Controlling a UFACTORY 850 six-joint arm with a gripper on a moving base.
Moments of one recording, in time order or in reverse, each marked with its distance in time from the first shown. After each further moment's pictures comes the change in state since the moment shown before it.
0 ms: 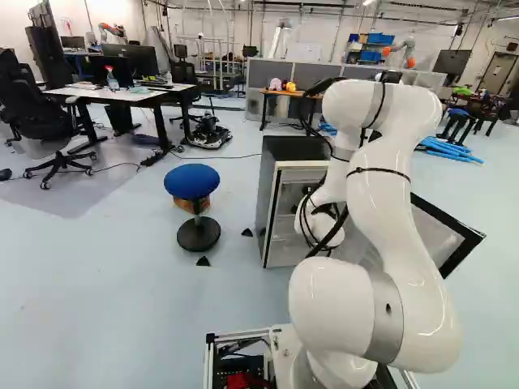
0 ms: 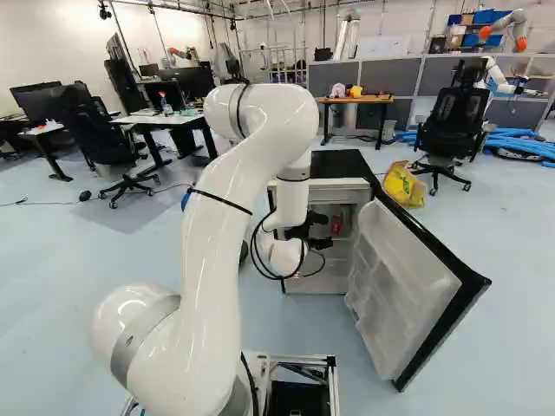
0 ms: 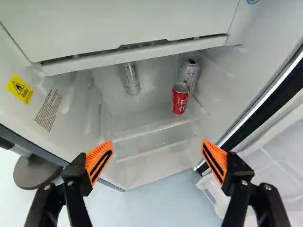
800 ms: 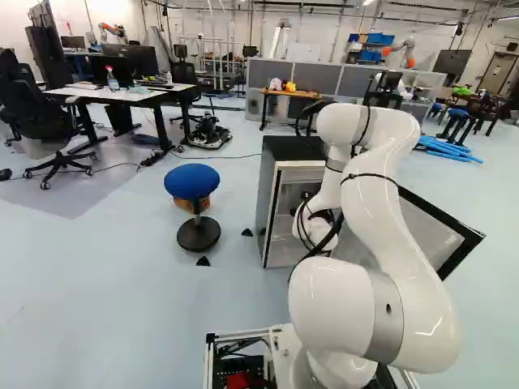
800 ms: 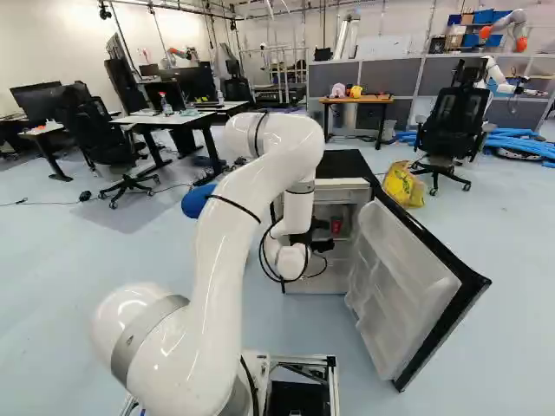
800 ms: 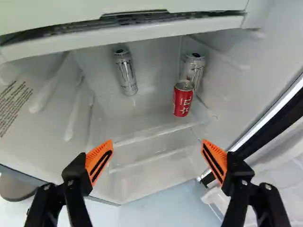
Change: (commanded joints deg) arm -0.1 -10.3 -10.0 0.0 3.1 0.0
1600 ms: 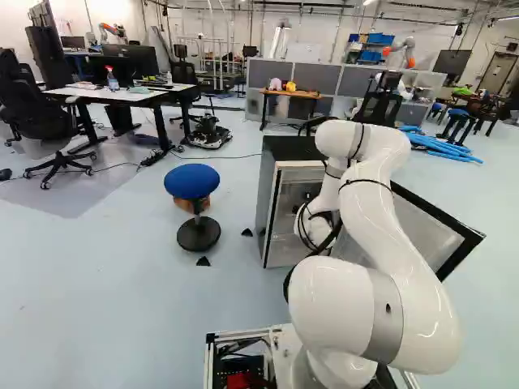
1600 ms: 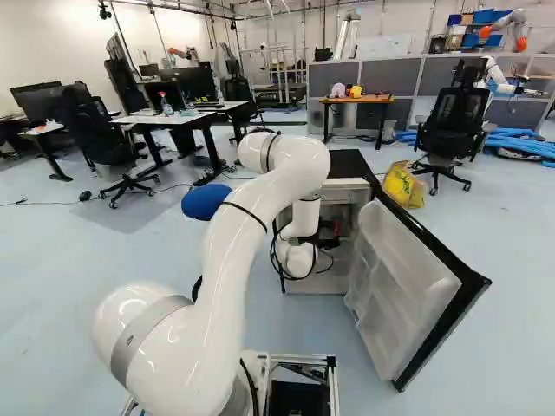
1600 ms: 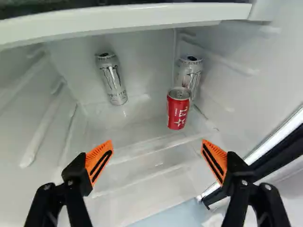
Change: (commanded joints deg) arm -1.2 -7.1 -11.3 0.0 0.0 0.0
